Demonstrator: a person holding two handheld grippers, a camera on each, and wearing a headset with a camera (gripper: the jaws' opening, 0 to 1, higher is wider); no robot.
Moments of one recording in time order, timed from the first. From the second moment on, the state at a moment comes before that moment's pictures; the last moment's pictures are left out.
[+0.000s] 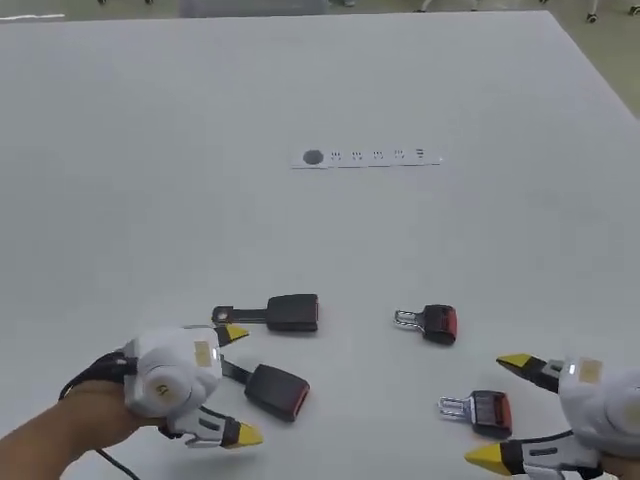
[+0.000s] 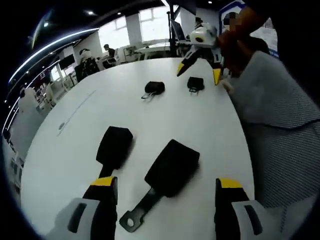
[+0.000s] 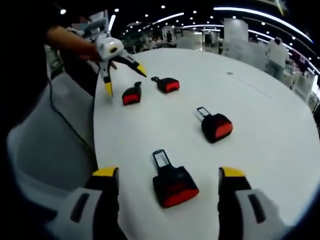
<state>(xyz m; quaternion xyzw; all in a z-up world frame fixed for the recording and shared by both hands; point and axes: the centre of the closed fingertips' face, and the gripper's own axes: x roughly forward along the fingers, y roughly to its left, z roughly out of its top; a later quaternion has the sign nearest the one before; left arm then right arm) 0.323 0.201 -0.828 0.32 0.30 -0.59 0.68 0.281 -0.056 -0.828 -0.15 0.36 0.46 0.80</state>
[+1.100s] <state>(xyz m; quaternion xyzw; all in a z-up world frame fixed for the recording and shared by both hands) 0.327 0.181 -0.849 0.34 0.32 -0.66 0.59 0.276 -0.075 -0.847 -0.20 0.39 0.54 0.72</state>
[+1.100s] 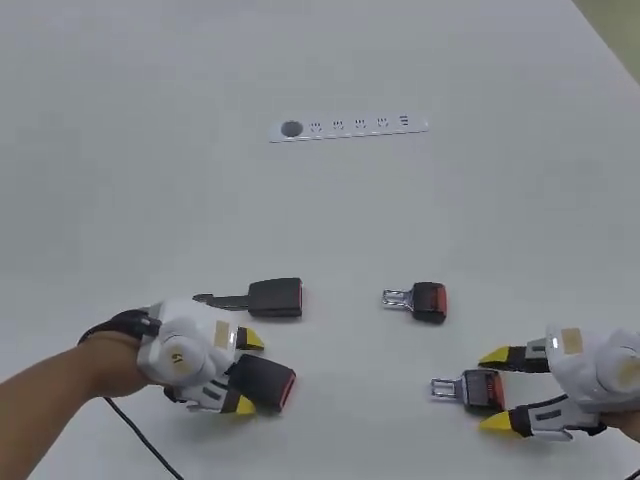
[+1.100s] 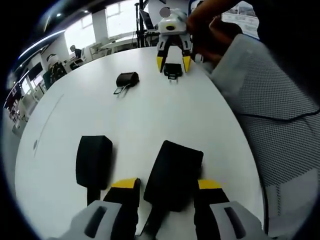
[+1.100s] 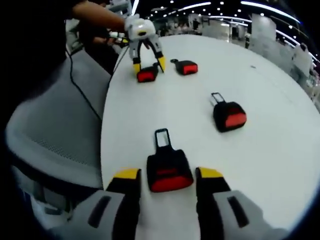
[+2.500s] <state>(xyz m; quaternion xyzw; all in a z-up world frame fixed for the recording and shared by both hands) 0.332 0.179 -0.850 0.30 0.34 -0.62 0.64 0.297 -0.028 -0.850 -0.16 0.34 0.54 0.75</state>
